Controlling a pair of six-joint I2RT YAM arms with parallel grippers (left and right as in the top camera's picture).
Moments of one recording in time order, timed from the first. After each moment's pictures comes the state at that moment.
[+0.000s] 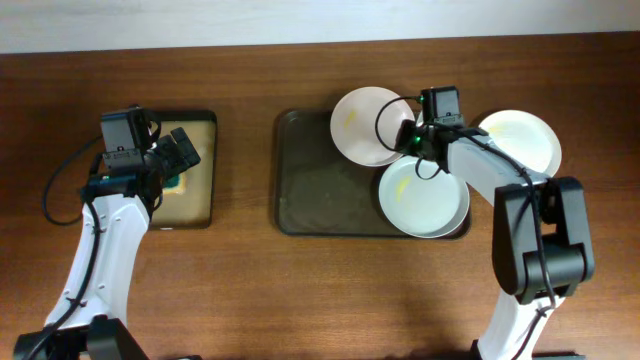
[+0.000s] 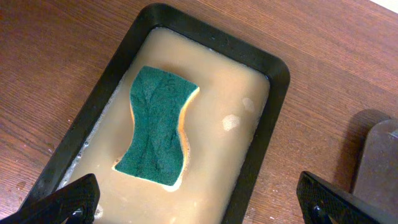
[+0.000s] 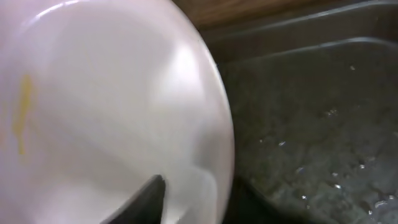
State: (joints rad) left arm 0.12 1.51 1.09 -0.46 -0.08 -0.31; right arm 0.13 2.00 1.26 -0.24 -0.08 0.41
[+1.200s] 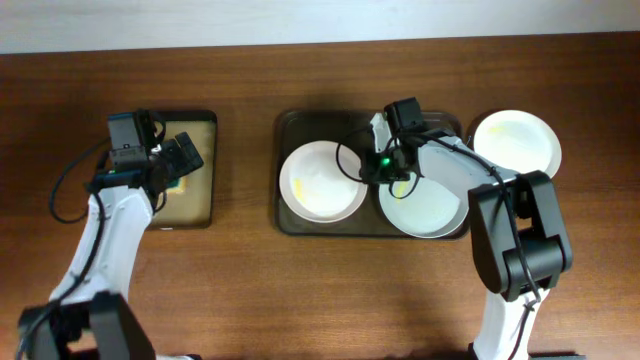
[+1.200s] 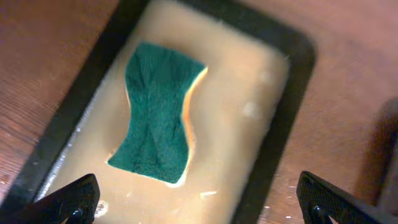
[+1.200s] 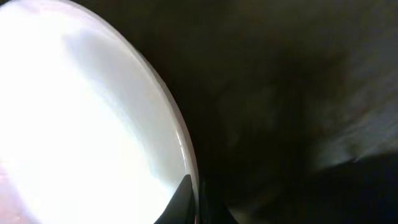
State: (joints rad) left arm 0.12 1.60 1.09 -0.46 -0.08 -0.31; right arm 0.26 2.05 1.30 -0.49 -0.39 0.21
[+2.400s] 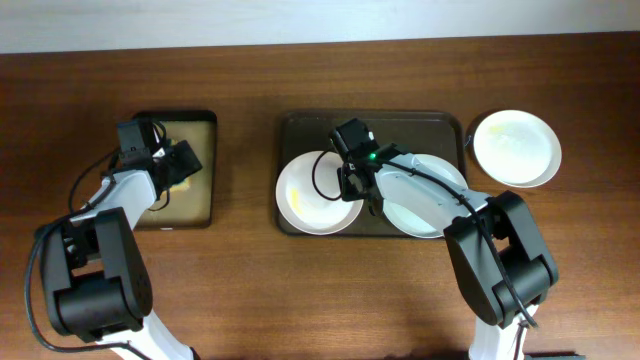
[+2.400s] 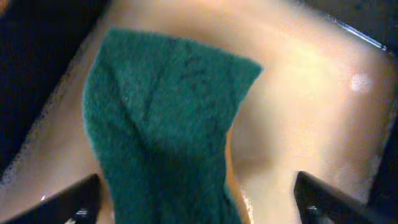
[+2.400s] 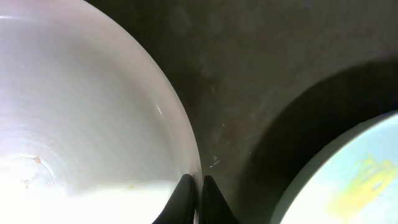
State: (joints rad) left arm 0.19 1.92 1.09 -0.18 -0.02 -0.26; right arm 0.51 1.98 1.30 -0.60 0.16 0.35
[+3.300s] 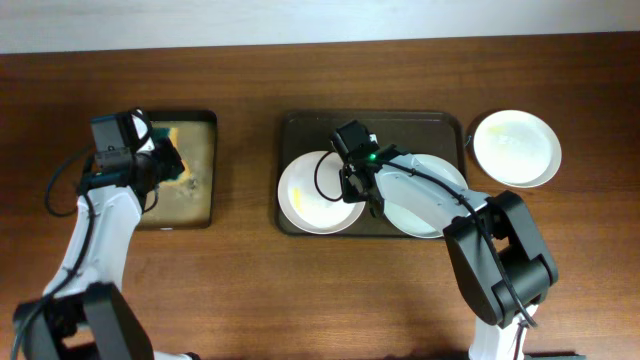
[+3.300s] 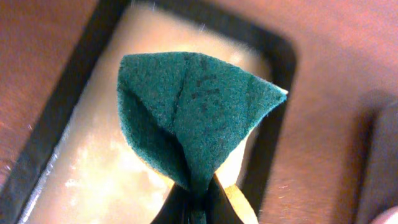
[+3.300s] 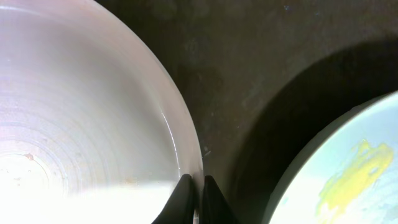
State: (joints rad) left arm 0.19 1.62 1.08 -0.40 0.08 -0.22; right arm 0.51 1.98 1.30 -0.62 0.17 0.38
